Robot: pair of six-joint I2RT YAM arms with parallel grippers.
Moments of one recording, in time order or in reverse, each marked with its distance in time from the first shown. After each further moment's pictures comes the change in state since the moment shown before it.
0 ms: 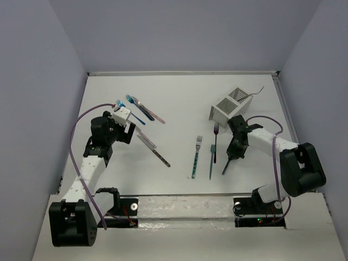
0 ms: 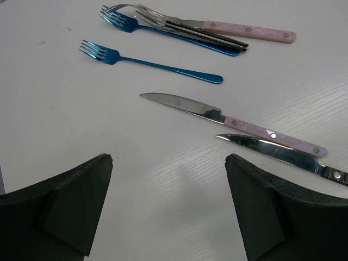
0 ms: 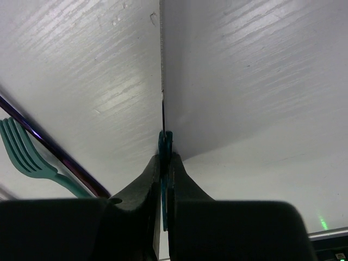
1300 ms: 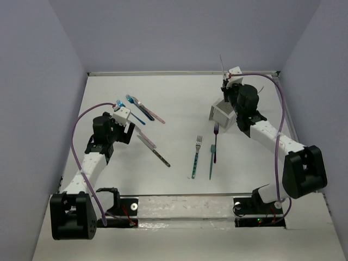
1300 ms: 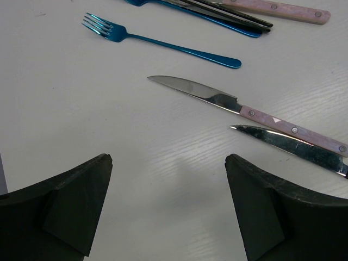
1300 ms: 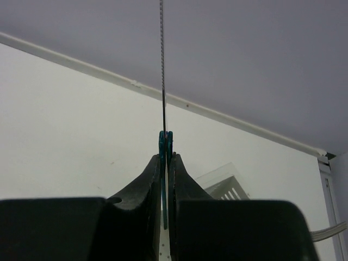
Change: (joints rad) left arm 0.000 0.065 0.000 0.010 -0.069 -0.001; right arm 0.000 -0.039 0.211 1.120 -0.016 -1.065
